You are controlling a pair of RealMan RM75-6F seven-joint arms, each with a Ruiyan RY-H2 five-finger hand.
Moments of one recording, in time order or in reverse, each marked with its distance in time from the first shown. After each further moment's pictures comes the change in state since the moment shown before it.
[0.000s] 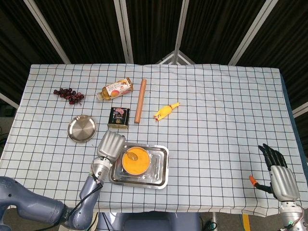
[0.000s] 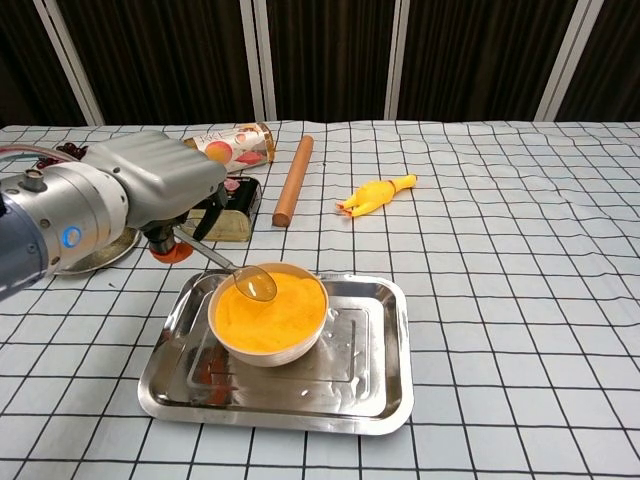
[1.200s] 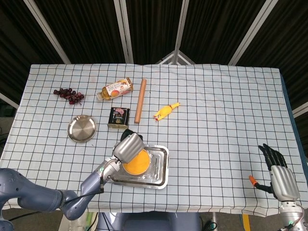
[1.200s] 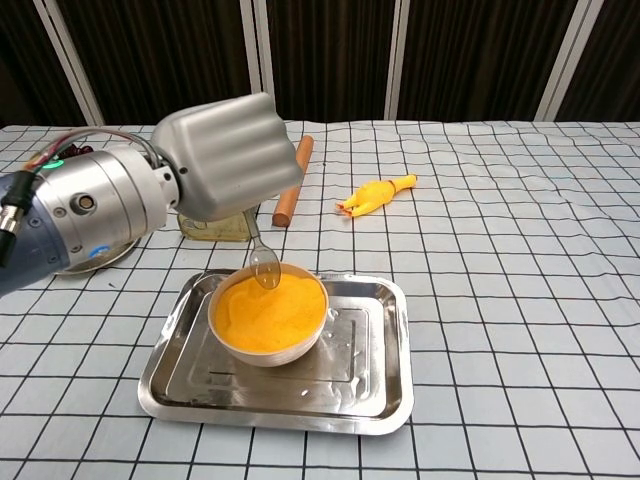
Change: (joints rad) left arm -0.130 0.050 0.195 0.174 0.443 -0.161 0.296; right arm 0.001 0.006 0.001 -0.006 0.005 -0.004 0.016
